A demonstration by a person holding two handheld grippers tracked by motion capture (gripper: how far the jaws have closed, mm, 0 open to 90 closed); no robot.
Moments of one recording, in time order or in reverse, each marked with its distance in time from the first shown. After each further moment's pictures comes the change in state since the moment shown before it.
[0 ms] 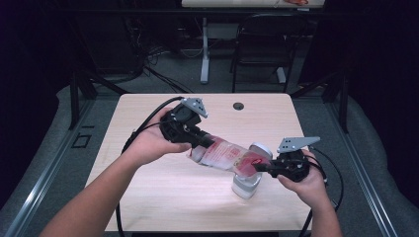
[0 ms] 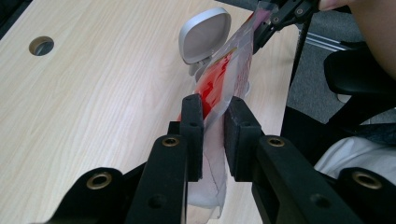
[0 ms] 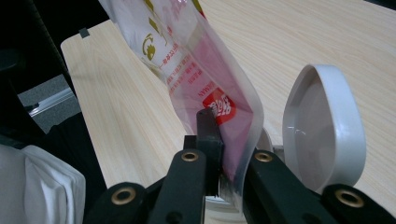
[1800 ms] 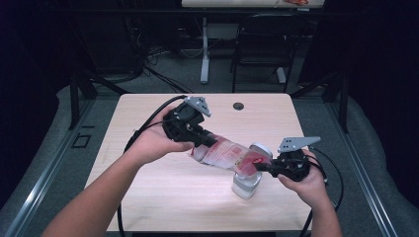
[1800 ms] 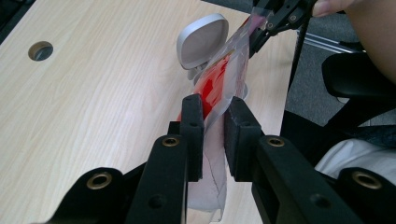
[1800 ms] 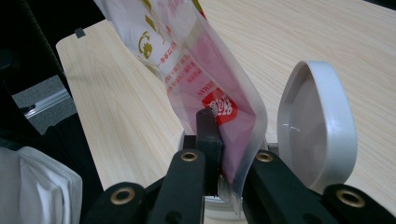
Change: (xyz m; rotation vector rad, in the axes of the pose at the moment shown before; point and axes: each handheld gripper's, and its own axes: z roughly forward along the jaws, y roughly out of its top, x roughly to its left) left arm -0.002 0.007 0.001 -0.003 -0.002 0.007; right arm -0.002 -0.001 0.000 0.001 -0.013 0.005
